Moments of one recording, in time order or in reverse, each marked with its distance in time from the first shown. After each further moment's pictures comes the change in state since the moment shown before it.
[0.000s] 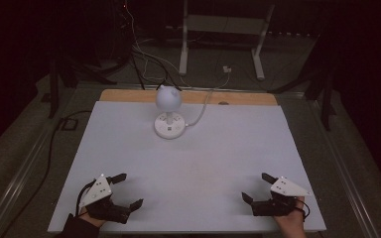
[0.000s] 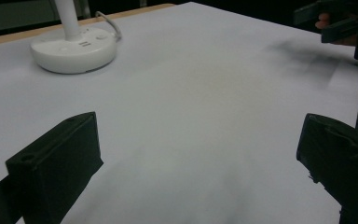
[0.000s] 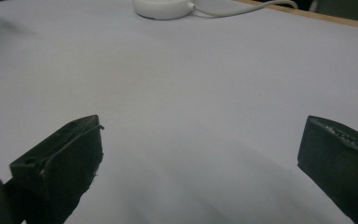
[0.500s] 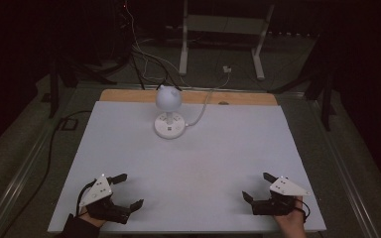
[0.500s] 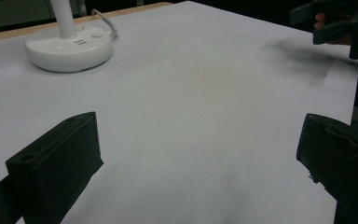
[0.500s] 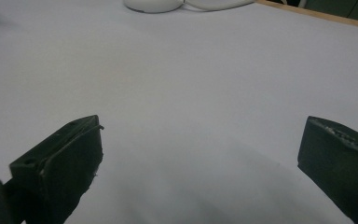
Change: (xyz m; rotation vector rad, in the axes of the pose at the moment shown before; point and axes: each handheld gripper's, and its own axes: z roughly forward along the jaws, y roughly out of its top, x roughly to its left) left arm 0.000 0.000 0.001 0.004 -0.015 -0.004; right arm 0.000 0.000 0.001 0.023 -0.043 -0.012
